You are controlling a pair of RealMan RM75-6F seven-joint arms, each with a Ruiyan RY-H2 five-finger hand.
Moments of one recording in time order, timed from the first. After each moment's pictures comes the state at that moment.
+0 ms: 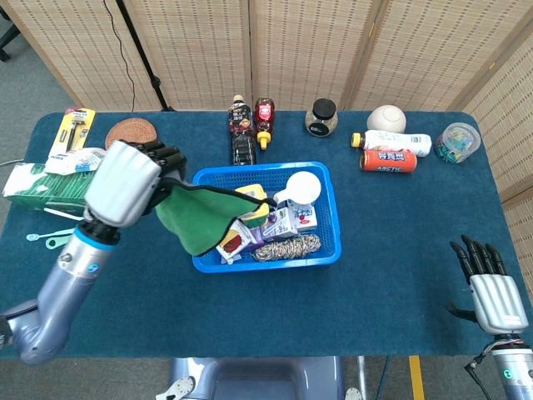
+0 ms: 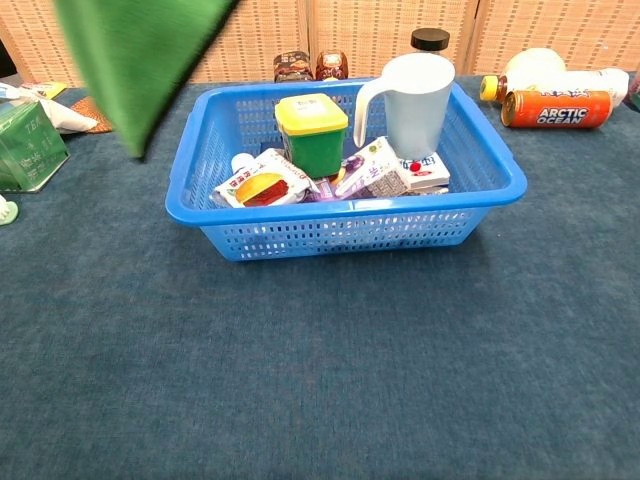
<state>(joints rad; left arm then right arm) -0.72 -0.99 -0.39 -1.99 1.37 1.30 0.29 0.10 -1.10 0.05 -1.63 -1.50 1.41 -0.06</state>
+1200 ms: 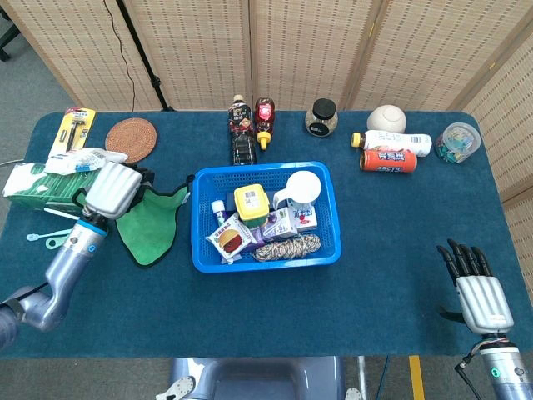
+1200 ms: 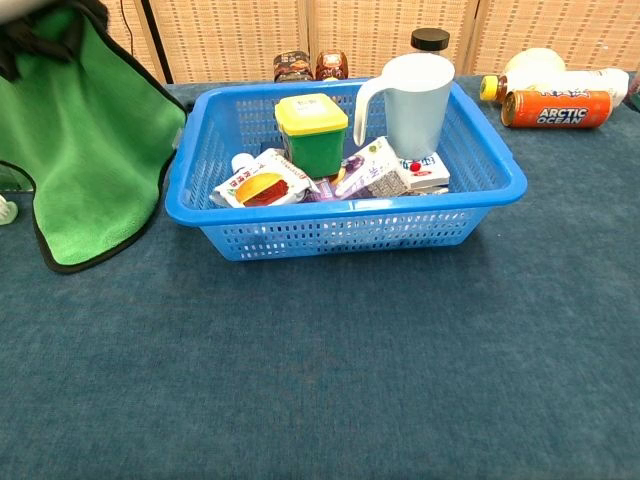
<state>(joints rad) -0.71 -1.40 -0.21 -1.21 1.43 1.08 0.07 0.12 -1.13 0.04 -1.63 -1.48 1.38 -0.12</state>
